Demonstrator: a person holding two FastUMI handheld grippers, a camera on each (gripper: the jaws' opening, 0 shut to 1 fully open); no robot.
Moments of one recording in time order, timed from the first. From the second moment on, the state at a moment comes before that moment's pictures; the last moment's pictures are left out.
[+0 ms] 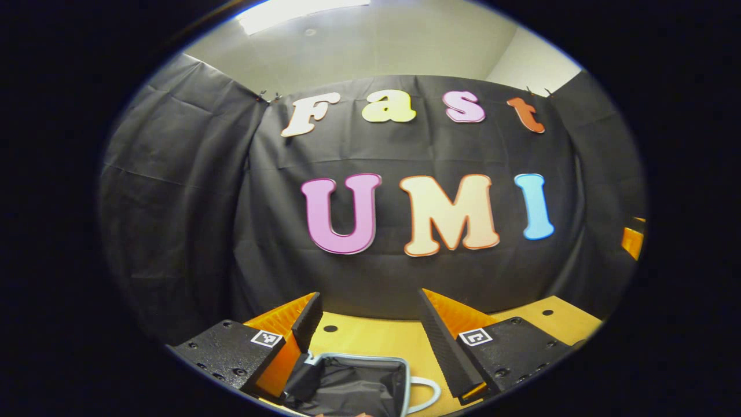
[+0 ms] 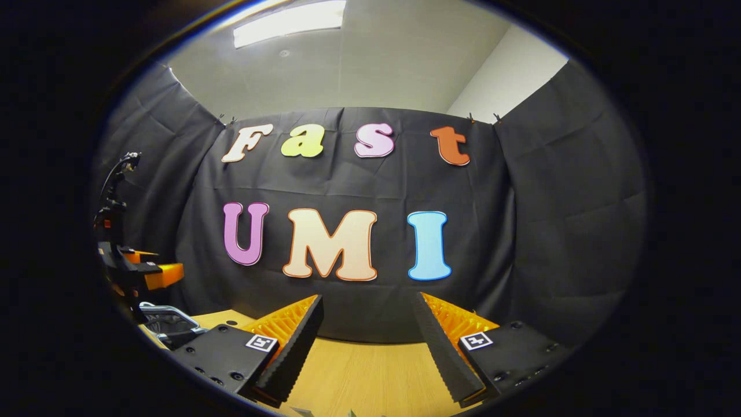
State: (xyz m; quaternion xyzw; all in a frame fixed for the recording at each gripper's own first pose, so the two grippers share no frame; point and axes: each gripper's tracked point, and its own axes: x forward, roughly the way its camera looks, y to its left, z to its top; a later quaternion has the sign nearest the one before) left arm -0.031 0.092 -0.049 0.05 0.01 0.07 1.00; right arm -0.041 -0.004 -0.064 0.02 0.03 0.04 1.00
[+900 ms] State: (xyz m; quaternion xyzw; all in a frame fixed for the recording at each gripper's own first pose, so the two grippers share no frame) left arm -0.073 -0.102 -0.204 0.04 0.17 -0.09 0.98; right arm -0.064 -0.057 -0.086 0.01 0.06 0.06 1.00
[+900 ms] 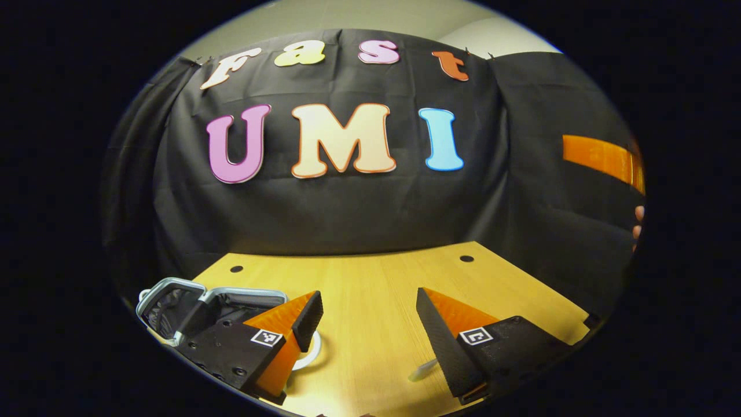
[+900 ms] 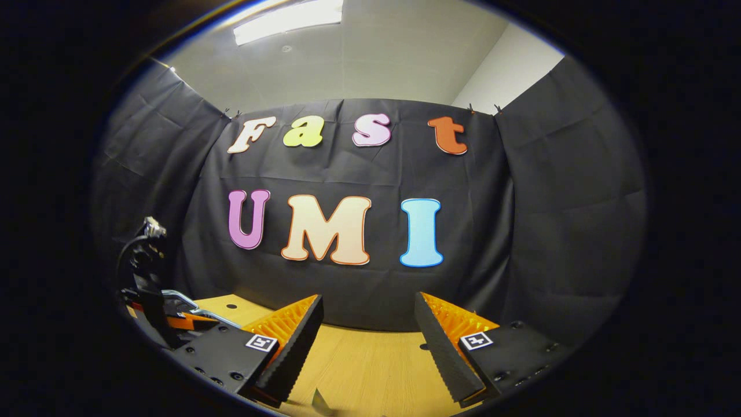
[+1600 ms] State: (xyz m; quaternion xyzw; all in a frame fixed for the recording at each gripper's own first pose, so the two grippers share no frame) left arm -0.113 -0.157 -0.334 0.00 0.33 -0.16 0.93; right arm -0.076 -0.074 -0.112 -0.02 0.10 0.06 0.99
